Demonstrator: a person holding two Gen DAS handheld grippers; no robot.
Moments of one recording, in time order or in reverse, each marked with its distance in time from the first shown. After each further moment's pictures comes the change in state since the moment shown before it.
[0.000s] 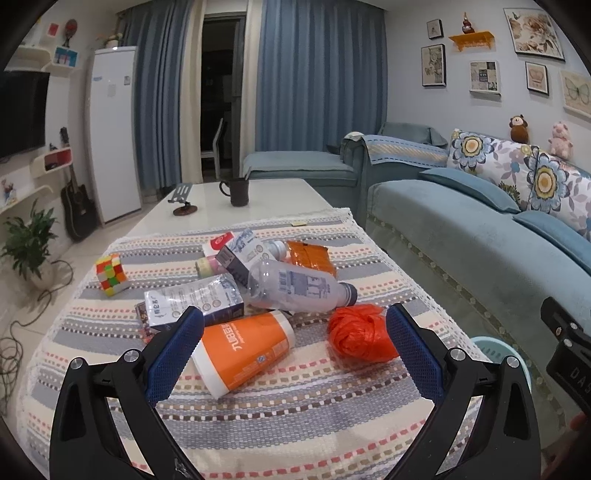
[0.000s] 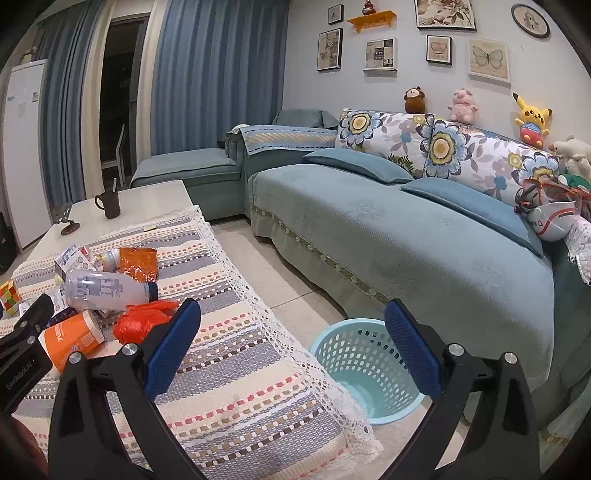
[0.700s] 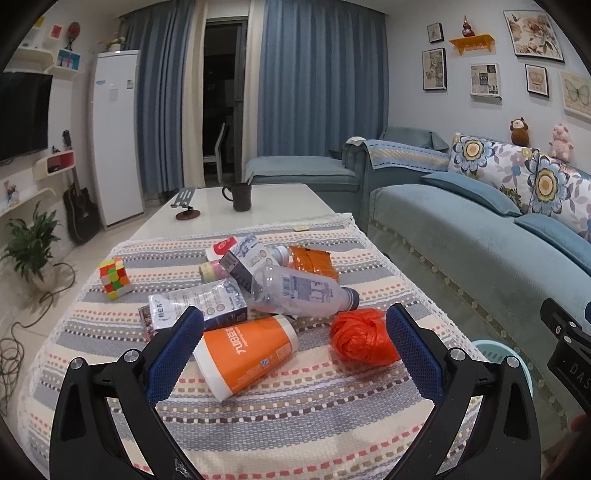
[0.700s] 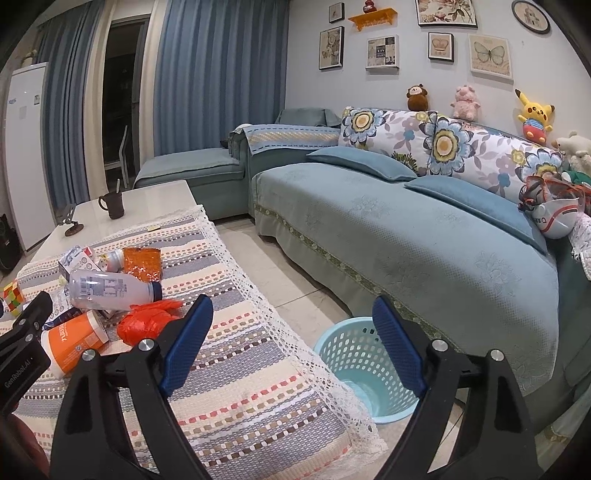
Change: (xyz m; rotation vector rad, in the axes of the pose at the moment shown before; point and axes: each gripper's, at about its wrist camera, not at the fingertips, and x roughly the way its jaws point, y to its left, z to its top) left arm -0.003 0.002 0.000 -0.006 -0.015 0.007; right arm -0.001 -0.003 0.001 0.008 0.007 0.021
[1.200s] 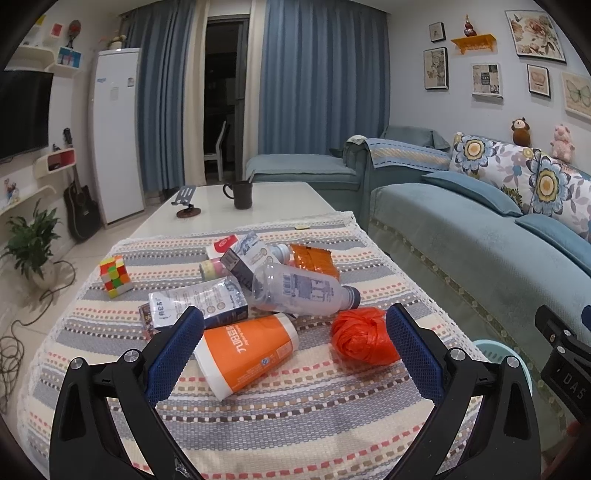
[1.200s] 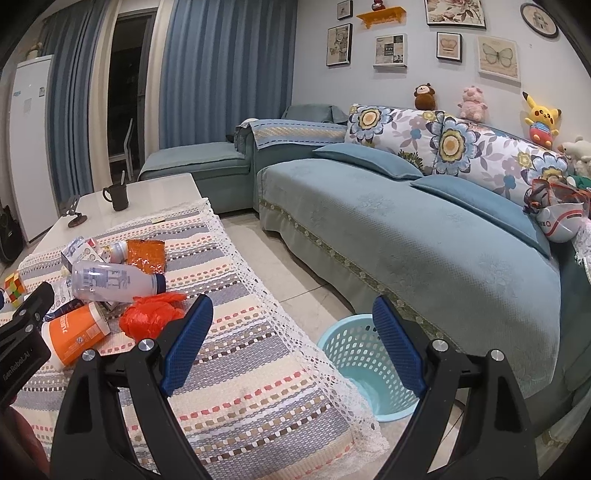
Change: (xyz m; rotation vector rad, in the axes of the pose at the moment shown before) left arm 0.000 0.002 -0.001 -0.011 0.006 -0.001; right arm 0.004 0.007 -0.004 -0.026 0.018 0.014
